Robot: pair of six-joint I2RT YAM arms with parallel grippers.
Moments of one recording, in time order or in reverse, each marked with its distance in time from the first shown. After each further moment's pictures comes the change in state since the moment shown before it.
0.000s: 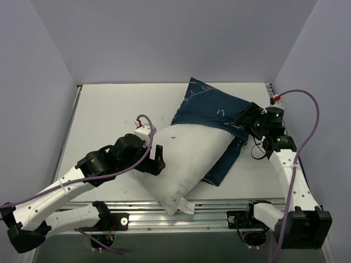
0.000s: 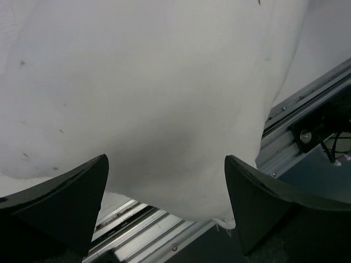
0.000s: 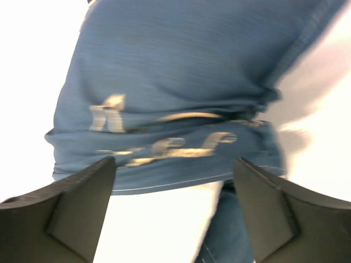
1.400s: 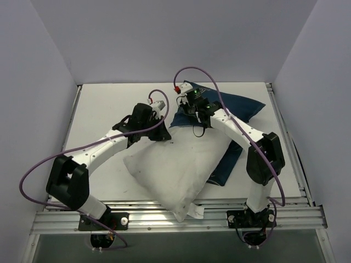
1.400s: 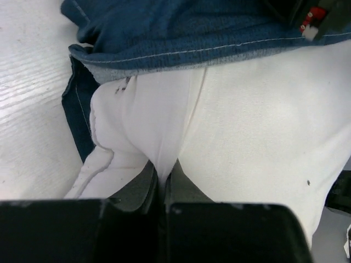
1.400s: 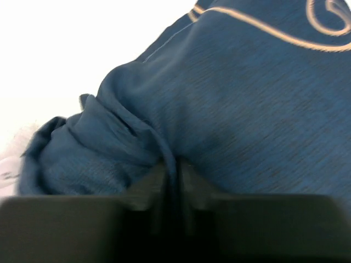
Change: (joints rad) left arm 0.404 0.590 0.070 0.516 0.473 0.023; right arm 0.621 0.727 0.607 -0.090 0.323 -0.716
